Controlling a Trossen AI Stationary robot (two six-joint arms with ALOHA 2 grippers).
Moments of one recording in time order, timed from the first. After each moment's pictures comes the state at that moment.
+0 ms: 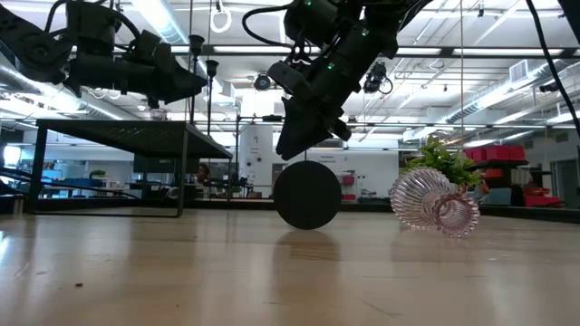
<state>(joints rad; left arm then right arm) 0.75 0.87 0.24 0.74 0.19 -0.07 -0.04 1.88 1.33 -0.36 0.12 0.45</state>
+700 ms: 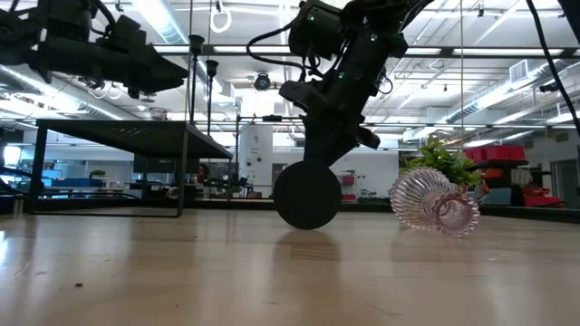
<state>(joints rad) 0.75 0.52 0.24 0.36 0.20 -0.01 -0.05 1.88 1.32 -0.53 0.11 0.67</state>
